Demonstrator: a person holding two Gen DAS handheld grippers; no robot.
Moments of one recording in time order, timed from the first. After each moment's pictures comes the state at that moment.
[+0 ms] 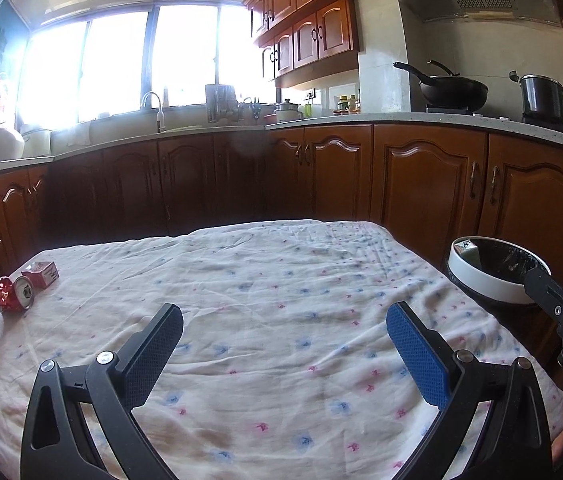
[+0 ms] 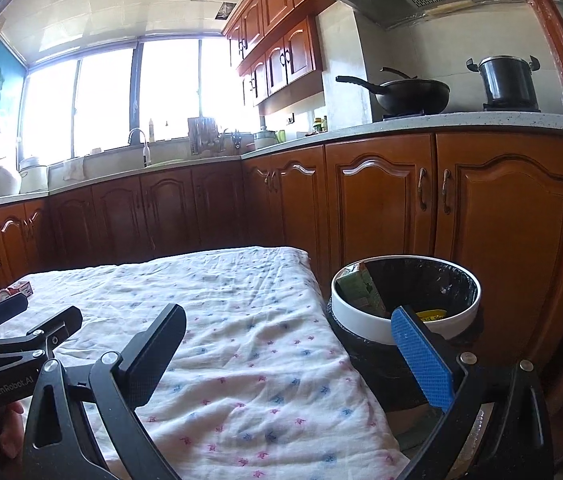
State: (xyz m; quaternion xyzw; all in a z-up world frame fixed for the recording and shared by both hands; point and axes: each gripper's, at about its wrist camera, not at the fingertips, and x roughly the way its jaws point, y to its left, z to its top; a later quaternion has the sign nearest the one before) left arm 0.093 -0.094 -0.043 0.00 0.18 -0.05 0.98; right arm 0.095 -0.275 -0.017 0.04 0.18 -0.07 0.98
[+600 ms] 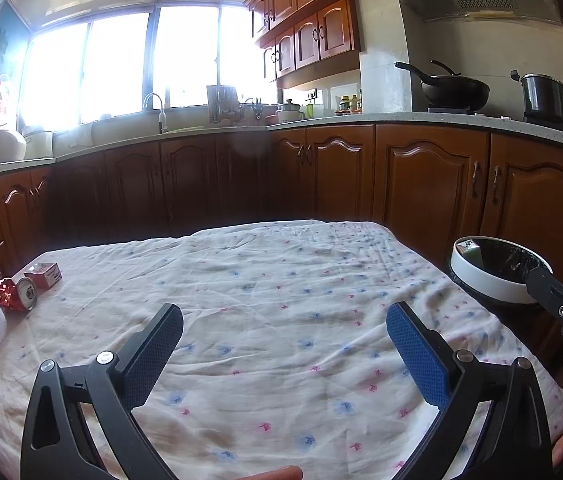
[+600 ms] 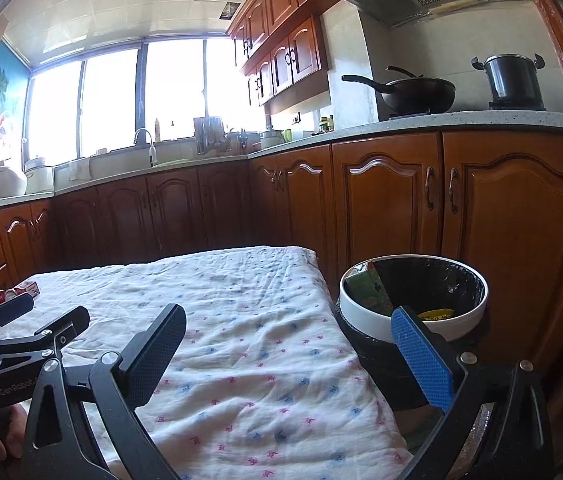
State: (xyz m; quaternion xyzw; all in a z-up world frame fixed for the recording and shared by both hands) left arm 0.096 -0.085 -0.043 0.01 0.18 -0.05 0.98; right arm 0.093 -0.270 -0.014 0.04 0.18 -0.06 0.98
